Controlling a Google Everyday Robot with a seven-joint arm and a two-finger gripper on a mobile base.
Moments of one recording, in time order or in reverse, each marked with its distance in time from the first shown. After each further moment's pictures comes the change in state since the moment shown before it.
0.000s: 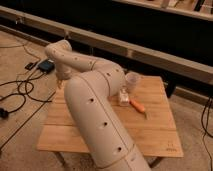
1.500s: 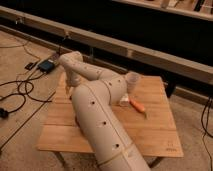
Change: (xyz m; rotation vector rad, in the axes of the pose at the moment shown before) arm -0.014 -0.035 0.074 -0.026 0.073 0.128
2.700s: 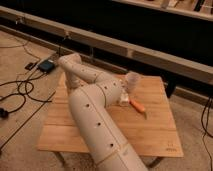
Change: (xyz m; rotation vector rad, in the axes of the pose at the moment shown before) arm 0.004 -0.002 0.013 0.031 0.046 -0.006
